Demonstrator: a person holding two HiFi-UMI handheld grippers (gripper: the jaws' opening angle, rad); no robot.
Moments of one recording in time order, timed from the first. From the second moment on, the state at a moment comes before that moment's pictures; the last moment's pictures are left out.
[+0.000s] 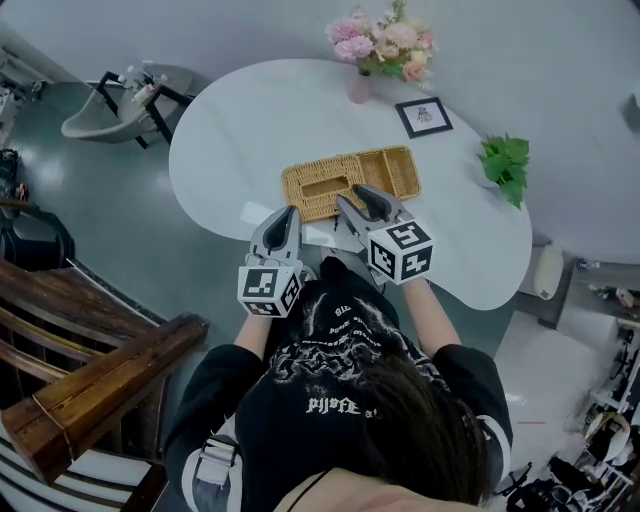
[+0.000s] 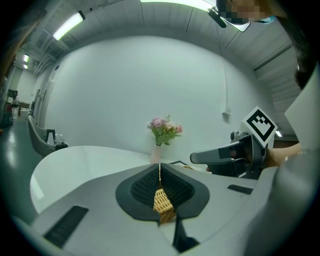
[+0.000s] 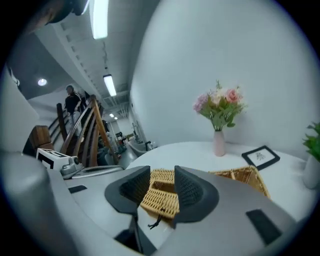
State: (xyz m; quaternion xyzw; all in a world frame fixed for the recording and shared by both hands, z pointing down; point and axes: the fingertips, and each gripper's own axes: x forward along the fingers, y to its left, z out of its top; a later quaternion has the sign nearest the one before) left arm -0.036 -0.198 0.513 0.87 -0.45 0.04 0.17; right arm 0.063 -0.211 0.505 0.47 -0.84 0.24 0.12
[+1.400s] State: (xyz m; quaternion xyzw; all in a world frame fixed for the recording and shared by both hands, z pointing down) left arm -0.012 -0.237 0.497 0.87 -0.49 0.04 0.10; right arm 0.086 -0.252 0.495 0.53 -0.84 0.05 0.12
